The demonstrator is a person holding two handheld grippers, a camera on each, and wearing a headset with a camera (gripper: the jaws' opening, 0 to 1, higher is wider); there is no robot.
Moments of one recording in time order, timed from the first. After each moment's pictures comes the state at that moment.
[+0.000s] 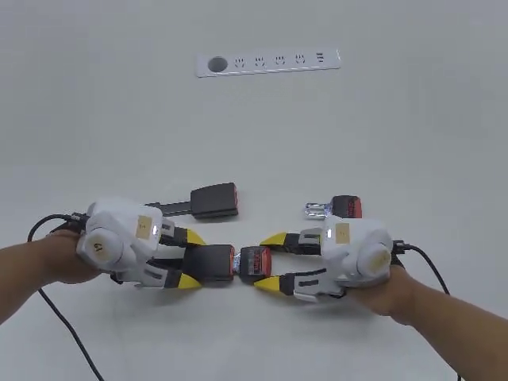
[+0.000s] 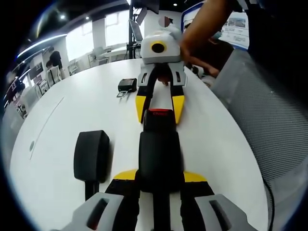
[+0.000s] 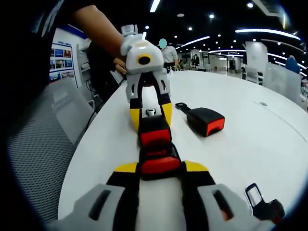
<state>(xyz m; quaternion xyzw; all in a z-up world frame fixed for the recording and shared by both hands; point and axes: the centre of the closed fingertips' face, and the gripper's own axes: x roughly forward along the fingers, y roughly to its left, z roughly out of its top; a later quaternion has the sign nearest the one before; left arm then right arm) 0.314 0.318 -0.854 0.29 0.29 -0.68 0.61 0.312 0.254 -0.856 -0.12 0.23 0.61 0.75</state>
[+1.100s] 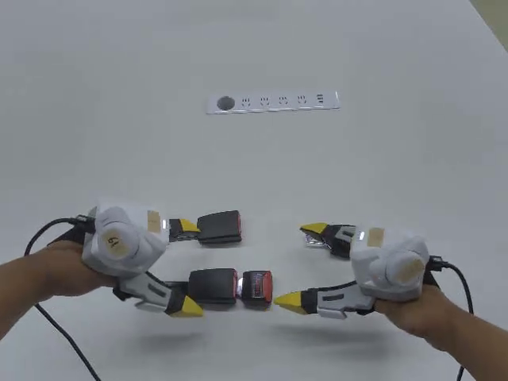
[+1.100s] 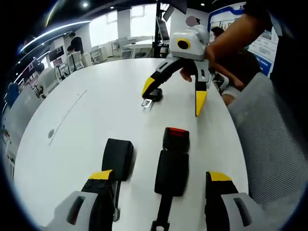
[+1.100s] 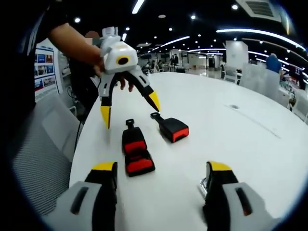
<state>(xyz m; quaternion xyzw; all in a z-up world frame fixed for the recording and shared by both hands) 0.346 0.323 -0.804 0.27 0.33 -0.59 0.68 0.345 0.200 -0.808 -0.11 0.24 0.53 0.81</state>
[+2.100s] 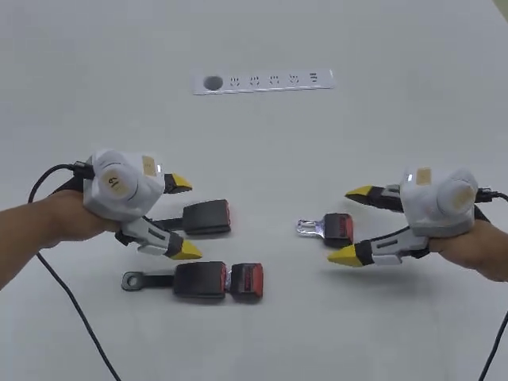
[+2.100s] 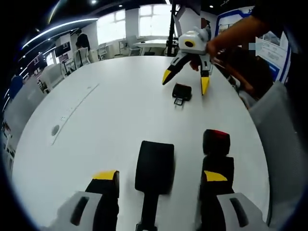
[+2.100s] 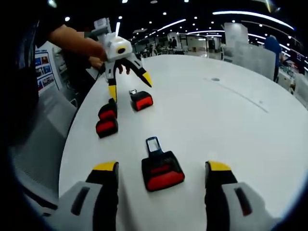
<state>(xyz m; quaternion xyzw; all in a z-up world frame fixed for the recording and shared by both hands) 0.407 0.306 -0.832 0.26 0.34 -0.58 0.69 0.388 0.111 -0.844 -0.12 0.32 0.53 0.78</state>
